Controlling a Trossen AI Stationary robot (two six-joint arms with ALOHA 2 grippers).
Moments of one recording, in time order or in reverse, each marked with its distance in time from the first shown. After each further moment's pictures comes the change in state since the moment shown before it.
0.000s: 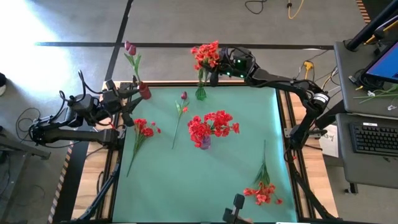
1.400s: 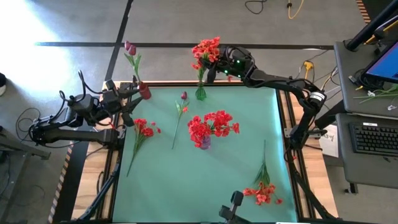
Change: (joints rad) left arm 0.000 0.000 0.000 0.000 0.000 0.003; right arm 0.003 0.045 0.010 0.131 0.060 0.093
